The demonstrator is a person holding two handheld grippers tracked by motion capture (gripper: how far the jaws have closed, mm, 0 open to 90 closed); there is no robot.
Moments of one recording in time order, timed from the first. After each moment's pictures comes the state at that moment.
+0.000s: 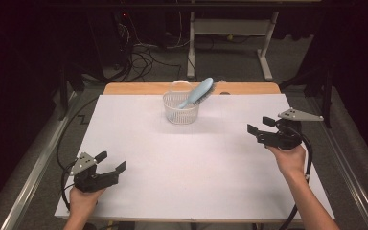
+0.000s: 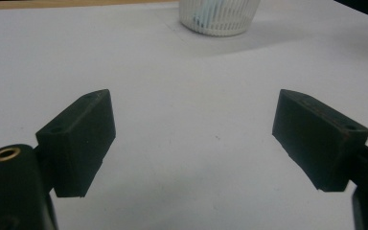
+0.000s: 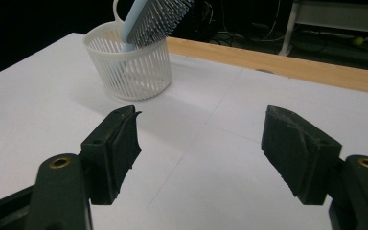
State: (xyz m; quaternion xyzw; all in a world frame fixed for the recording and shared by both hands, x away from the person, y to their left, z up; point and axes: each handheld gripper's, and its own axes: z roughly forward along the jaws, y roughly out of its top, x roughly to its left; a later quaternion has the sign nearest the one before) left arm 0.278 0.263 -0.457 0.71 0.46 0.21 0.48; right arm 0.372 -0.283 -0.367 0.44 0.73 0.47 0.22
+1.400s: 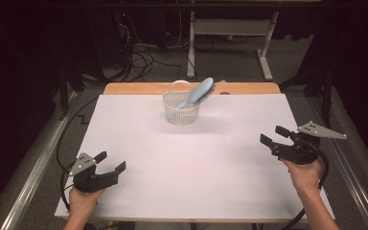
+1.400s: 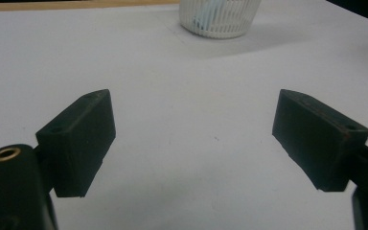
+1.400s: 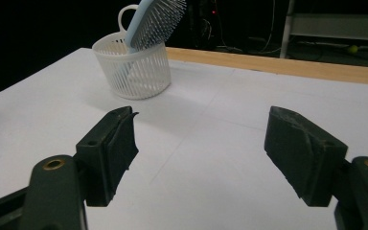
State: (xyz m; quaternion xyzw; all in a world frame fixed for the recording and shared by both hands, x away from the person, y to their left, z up) left arm 0.276 0.265 -0.456 0.71 0.47 0.21 0.48; right arm 0.334 -0.316 -0.377 0.44 0.71 0.51 0.22
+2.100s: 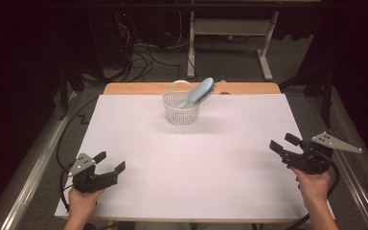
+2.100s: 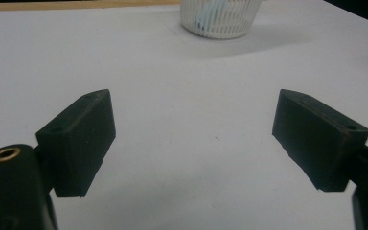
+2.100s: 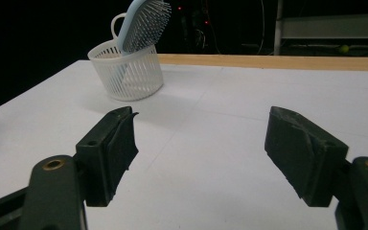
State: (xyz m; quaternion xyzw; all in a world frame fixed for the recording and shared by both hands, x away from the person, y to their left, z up) left arm 0.275 0.265 -0.455 0.71 0.47 0.21 0.49; right arm 0.314 -0.338 -0.389 0.46 0.68 0.53 0.22
